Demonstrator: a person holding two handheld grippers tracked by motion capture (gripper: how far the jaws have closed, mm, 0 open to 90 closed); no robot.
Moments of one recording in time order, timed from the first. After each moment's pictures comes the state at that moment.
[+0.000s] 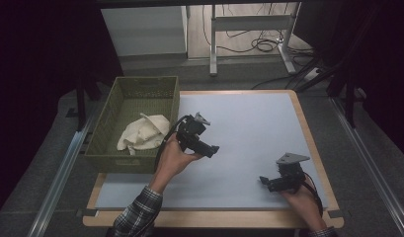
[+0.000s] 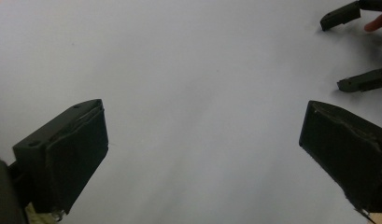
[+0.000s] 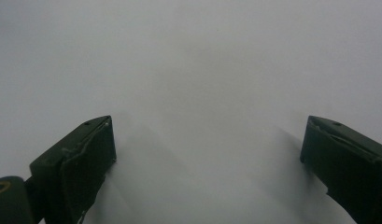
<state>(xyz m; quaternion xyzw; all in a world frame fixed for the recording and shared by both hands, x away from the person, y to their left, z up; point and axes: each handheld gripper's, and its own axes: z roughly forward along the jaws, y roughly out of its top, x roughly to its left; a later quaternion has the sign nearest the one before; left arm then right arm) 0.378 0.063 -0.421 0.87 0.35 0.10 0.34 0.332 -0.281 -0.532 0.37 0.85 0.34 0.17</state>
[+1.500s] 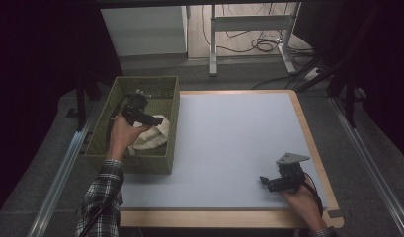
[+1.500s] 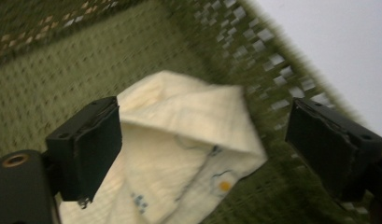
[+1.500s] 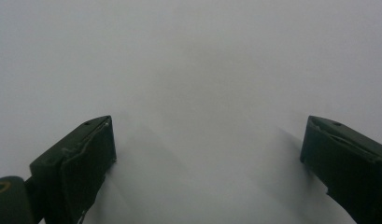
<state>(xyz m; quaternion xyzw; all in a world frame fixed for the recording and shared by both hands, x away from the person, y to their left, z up) 0.444 0.229 -0.425 0.81 0.49 0.16 0.28 0.332 -0.281 -0.532 0.37 0.85 0.34 0.17</state>
